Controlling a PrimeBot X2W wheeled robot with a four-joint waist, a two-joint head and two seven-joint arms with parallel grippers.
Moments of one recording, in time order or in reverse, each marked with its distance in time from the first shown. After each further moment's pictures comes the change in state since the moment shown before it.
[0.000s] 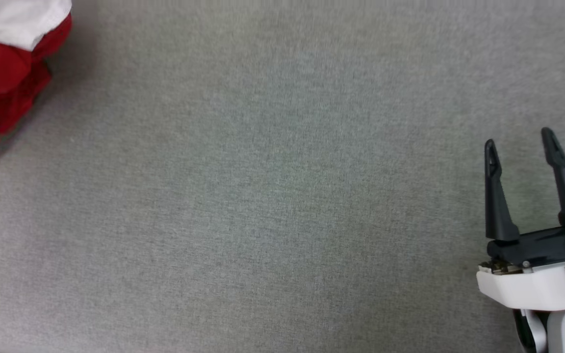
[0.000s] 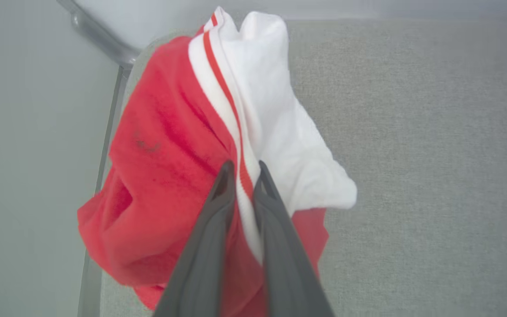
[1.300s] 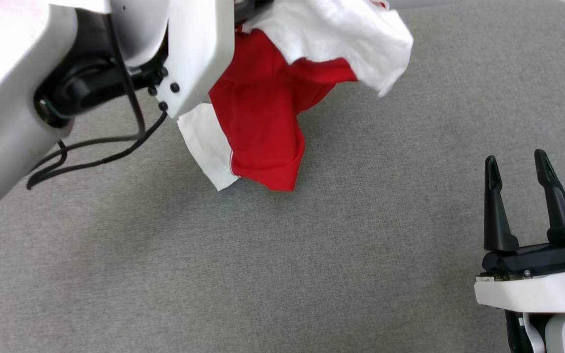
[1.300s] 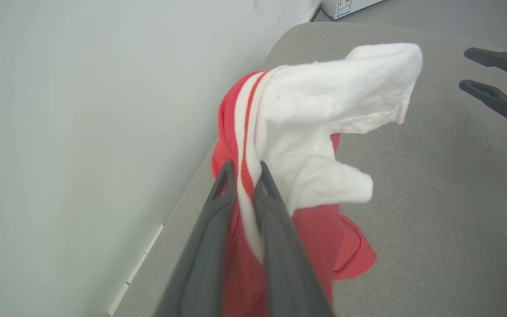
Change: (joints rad) left arm -0.357 -0.164 -0.479 -0.547 -0.022 -0.001 0.035; right arm 0.033 0.006 -0.002 0.071 0.183 0.000 0.000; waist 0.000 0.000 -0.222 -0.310
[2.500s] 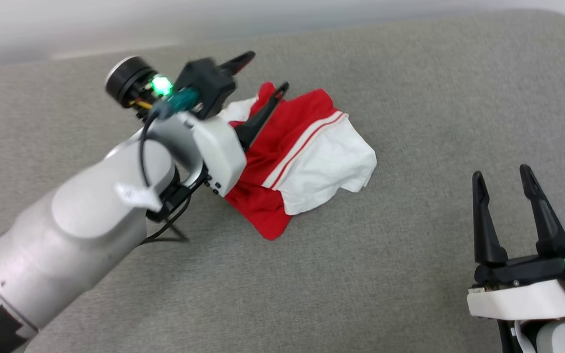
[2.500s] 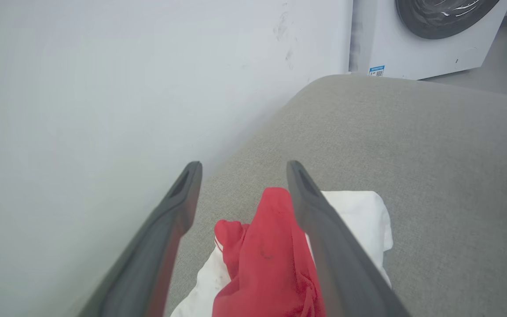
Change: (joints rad) left arm 0.361 -0.148 -0.118 0.315 0.227 0.151 -0.758; right arm 0.018 0.000 0.013 0.037 -0.016 0.000 0.000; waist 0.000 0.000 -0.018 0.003
